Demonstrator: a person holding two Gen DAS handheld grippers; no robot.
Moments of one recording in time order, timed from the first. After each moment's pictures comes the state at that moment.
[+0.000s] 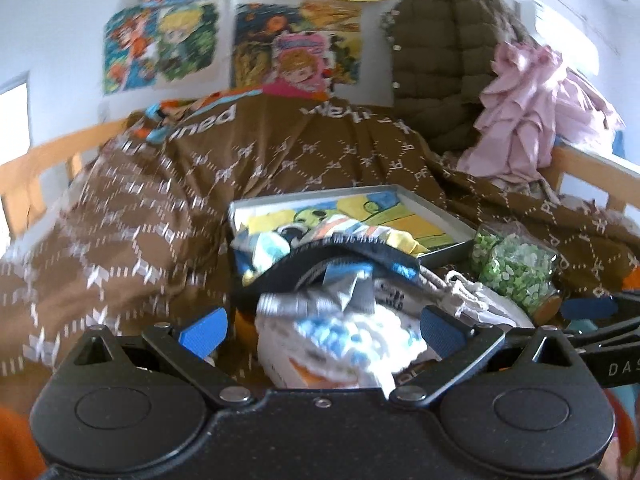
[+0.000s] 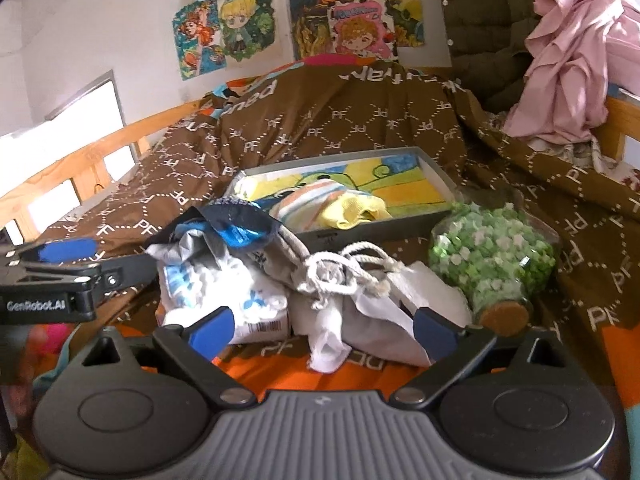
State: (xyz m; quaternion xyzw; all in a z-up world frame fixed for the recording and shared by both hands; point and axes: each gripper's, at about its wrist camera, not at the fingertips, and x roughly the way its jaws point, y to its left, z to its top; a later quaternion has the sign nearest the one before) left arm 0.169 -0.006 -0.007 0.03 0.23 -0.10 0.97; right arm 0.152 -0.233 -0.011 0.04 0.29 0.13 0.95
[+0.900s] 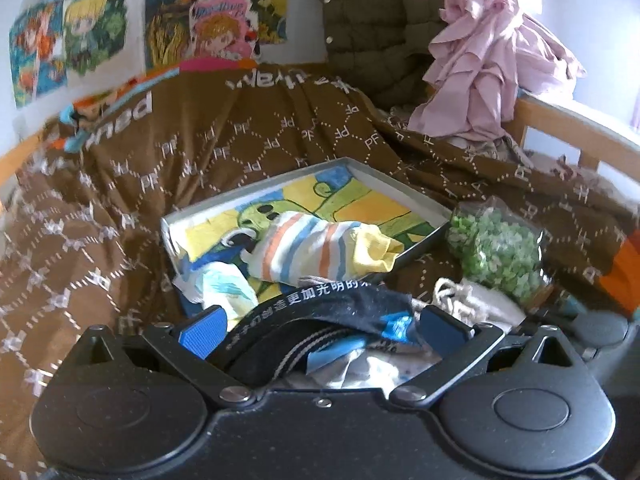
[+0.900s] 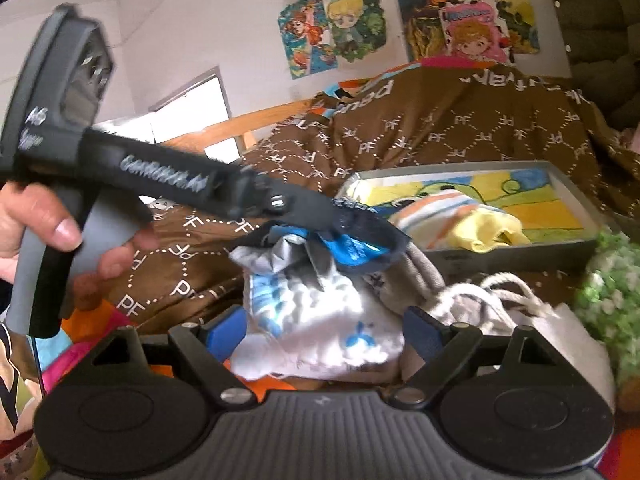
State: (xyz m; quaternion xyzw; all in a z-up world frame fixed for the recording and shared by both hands) left arm 0.268 -0.016 0.016 0.07 0.31 -0.20 0.93; right arm 0.196 -0.188 -0.037 0.04 0.25 0.29 0.92
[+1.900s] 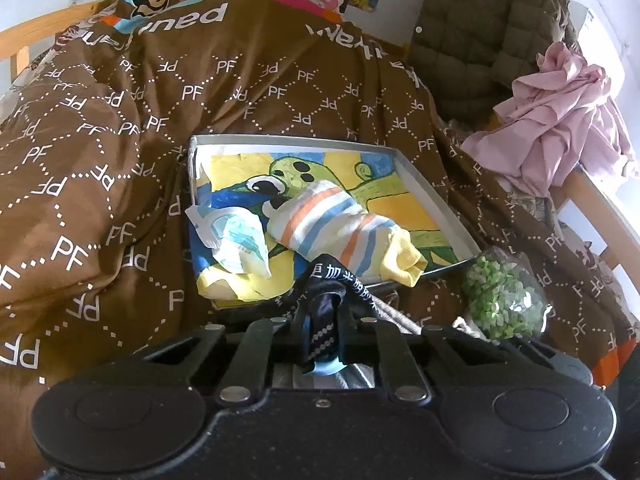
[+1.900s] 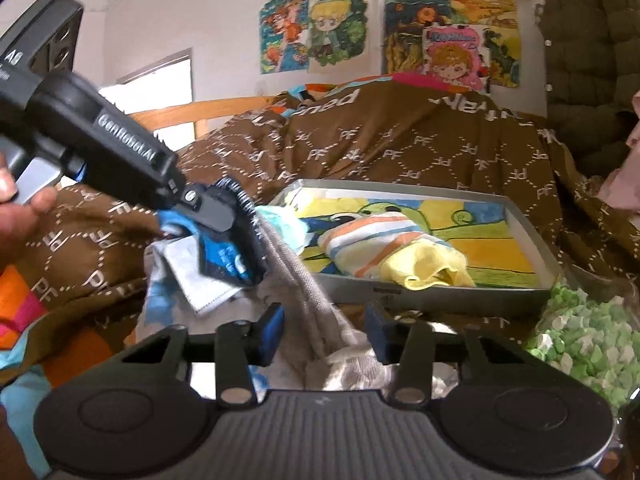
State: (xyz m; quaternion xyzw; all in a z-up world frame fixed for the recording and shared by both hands) left arm 0.304 0.018 0.004 -0.10 0.38 -0.16 0.91; right arm 0.230 -0.185 -0.045 -0.05 0.24 0.23 0.94
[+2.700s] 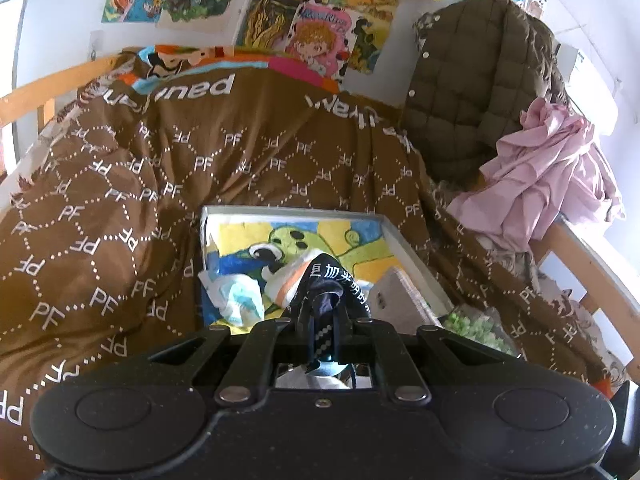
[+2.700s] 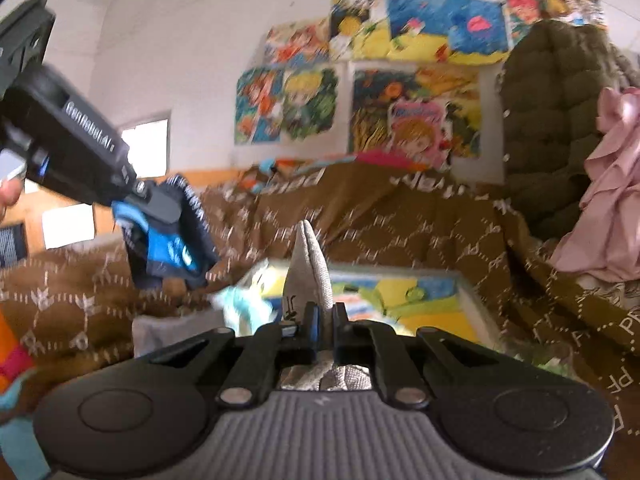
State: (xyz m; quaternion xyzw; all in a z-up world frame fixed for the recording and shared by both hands) left arm 0.264 0.019 0.070 -0.11 0.30 -0.13 0.94; right arm 0.203 -0.217 -0.004 -0.02 0.11 0.17 0.98
